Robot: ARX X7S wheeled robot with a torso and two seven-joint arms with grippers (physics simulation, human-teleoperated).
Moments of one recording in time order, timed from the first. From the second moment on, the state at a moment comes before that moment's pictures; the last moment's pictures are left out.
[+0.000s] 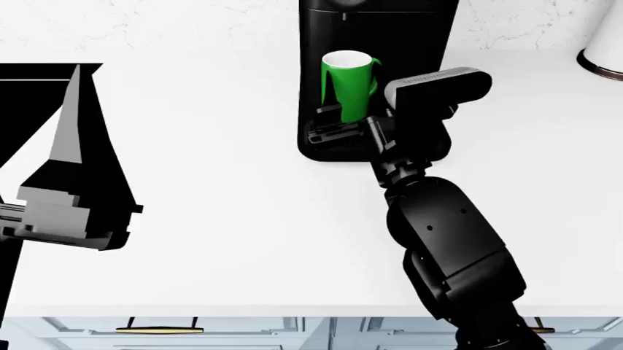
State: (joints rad) left arm -0.30 -1.09 0.12 1.00 -0.84 -0.11 -0.76; right arm 0.81 0.19 -0.42 -0.02 0.36 0.30 0.18
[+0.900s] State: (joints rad) left arm -0.27 -1.10 0.11 0.99 -0.85 -0.07 -0.79; right arm 0.83 0.18 -0.45 0.06 0.35 0.26 0.20
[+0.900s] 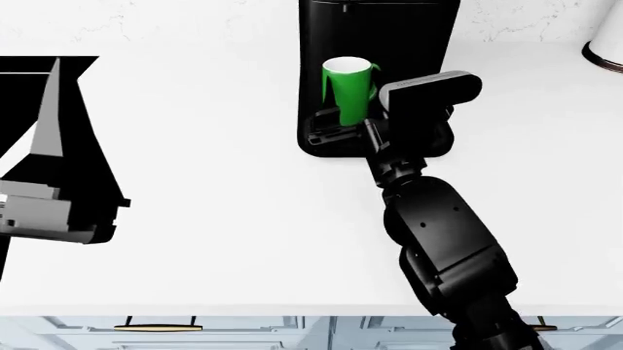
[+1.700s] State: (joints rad) left arm -0.25 -1.13 0.12 1.01 -0.83 -0.03 -0.78; right arm 0.92 0.16 -0.46 0.22 0.34 0.18 0.19
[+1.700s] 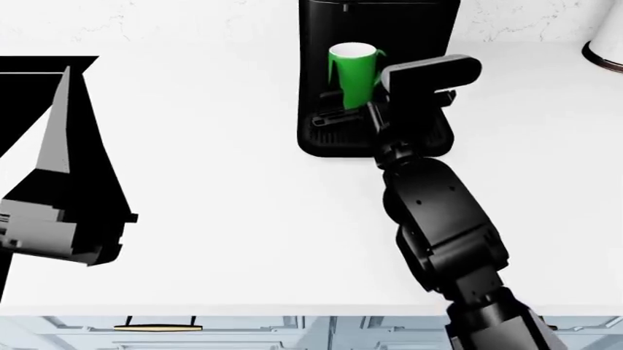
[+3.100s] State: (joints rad) left arm -0.20 -1.22 0.13 1.02 -0.80 0.08 -0.84; right arm 0.98 0.12 -0.49 0.33 0.28 0.09 0.21
